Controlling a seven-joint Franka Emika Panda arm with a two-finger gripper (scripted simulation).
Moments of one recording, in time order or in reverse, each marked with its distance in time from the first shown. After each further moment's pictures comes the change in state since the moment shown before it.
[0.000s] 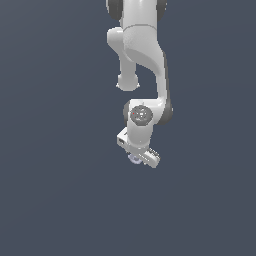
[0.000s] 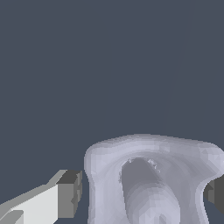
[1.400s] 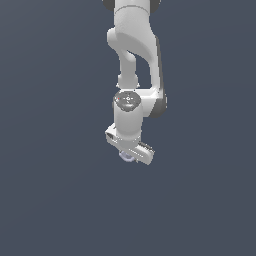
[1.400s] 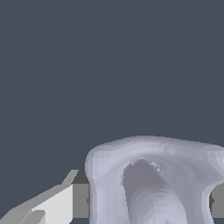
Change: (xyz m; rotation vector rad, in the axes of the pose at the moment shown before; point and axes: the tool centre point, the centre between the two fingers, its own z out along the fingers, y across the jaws) arm 0.035 0.018 -0.053 0.056 0.055 -0.058
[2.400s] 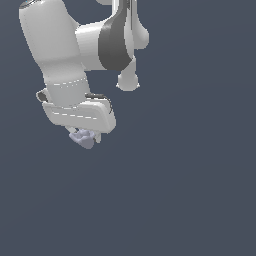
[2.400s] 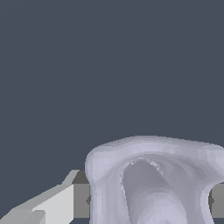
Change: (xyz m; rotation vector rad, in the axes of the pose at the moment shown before) arm 0.115 0.071 -0.197 0.195 0.184 -0.197
